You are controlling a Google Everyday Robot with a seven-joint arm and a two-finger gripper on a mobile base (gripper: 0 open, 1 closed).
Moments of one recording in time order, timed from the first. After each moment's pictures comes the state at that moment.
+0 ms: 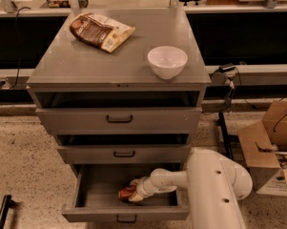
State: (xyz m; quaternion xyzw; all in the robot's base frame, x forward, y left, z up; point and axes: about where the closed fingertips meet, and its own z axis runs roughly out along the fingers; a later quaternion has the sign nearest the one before) arm 0.580 0.054 0.144 -0.66 0.67 0.17 0.28
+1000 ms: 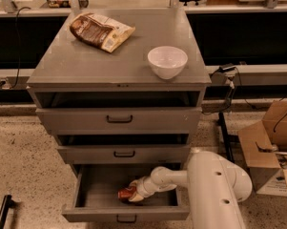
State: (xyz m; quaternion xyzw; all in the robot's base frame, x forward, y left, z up) arm 0.574 0.052 0.140 -0.68 0.65 0.19 0.27
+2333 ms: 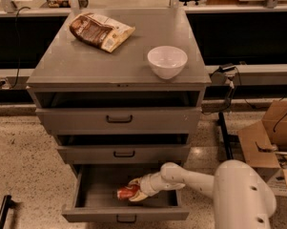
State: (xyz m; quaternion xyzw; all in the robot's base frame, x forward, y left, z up) arm 0.557 0.050 0.203 -0.70 0.59 0.25 0.32
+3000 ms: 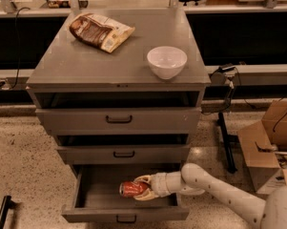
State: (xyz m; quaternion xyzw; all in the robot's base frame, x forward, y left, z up) arm 0.522 0.015 0.322 -0.63 0.57 0.32 0.42
